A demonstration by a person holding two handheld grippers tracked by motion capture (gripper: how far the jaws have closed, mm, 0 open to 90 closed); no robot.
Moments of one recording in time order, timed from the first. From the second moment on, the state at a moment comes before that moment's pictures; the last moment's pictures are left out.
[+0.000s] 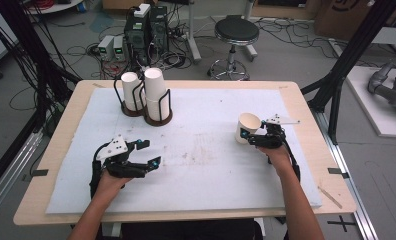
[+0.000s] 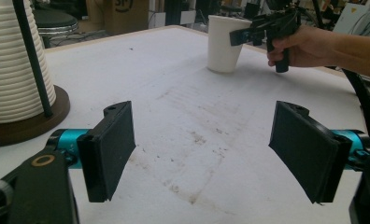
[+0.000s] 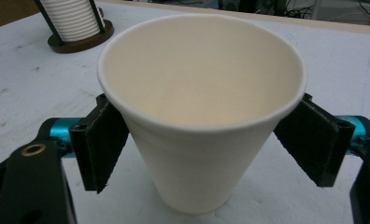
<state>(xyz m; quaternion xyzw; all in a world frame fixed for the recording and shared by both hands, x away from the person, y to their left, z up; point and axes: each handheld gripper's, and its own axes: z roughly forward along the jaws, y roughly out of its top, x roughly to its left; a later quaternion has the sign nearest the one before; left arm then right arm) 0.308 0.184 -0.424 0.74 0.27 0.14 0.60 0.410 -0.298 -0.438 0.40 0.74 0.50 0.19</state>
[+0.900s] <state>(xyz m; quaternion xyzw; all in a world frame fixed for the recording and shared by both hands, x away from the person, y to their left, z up) 0.314 0.189 -0.422 0.72 0.29 0.15 0.61 0.345 -0.325 -0.418 0.34 0.76 0.52 0.20</state>
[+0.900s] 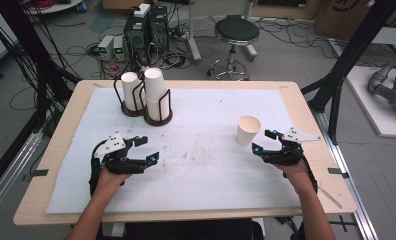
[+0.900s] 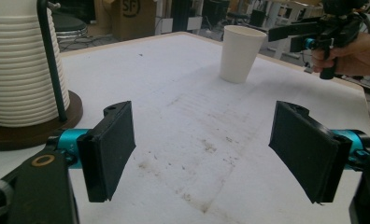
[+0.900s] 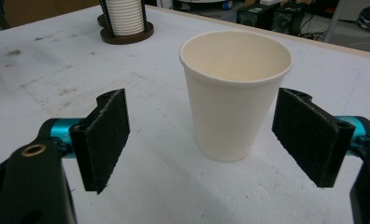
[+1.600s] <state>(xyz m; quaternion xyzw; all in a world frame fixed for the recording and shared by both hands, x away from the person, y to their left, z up) 0.305 0.199 -0.421 0.72 0.29 0.16 0.61 0.331 -0.328 -0.413 0.34 0.75 0.53 0.22</state>
